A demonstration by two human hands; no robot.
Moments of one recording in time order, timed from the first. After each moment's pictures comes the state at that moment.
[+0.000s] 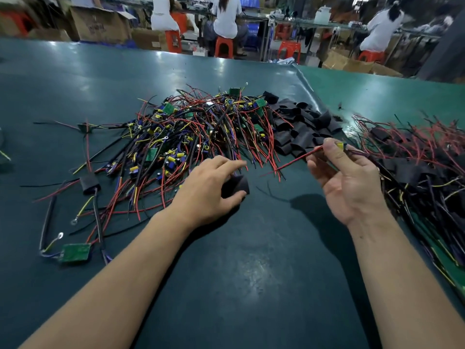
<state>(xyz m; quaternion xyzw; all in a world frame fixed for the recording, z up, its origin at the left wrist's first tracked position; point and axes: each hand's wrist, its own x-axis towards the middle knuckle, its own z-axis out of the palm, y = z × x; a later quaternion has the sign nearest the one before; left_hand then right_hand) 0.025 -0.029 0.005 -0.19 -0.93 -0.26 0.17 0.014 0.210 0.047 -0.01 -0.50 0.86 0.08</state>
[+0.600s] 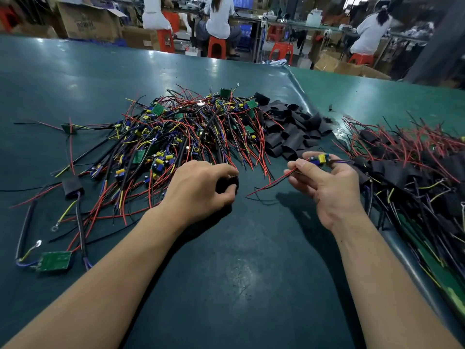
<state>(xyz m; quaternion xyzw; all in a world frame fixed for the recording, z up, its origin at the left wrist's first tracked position) 0.019 -0.023 0.014 -0.21 -0.92 -0.23 0.24 0.011 0.207 0.037 -0.05 -0.59 0.80 0.08</state>
